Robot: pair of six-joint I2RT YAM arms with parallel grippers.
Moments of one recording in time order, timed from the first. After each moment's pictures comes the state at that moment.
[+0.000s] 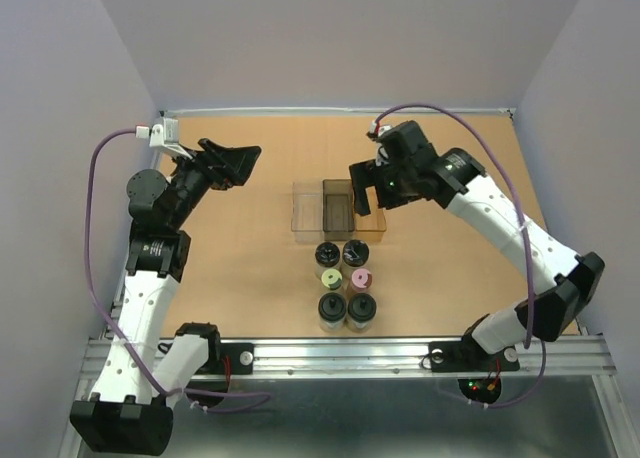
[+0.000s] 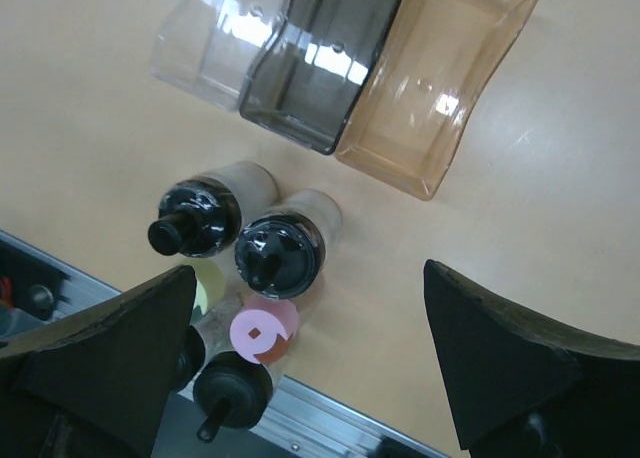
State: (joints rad) left arm -0.08 0.83 0.88 0.10 0.44 -0.68; right arm 0.65 1.46 1.60 -0.98 0.03 0.32
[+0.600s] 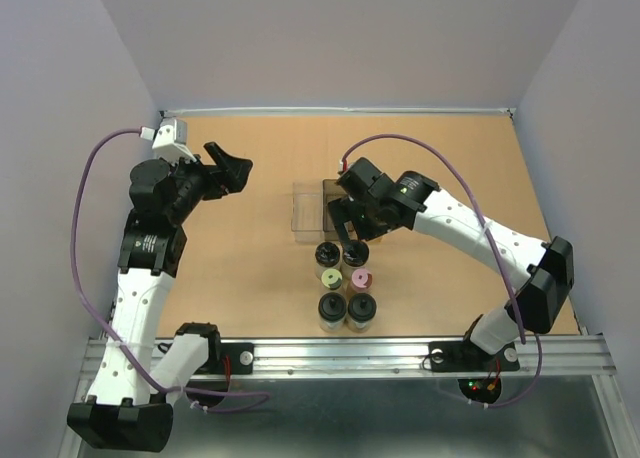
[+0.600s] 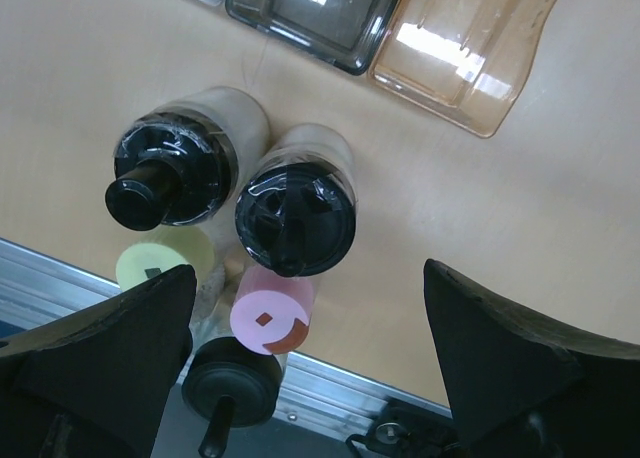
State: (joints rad) left arm -0.09 0.86 1.00 -0.30 0.28 -0.47; right arm 0.87 1.56 1.52 -1.04 0.20 0.42
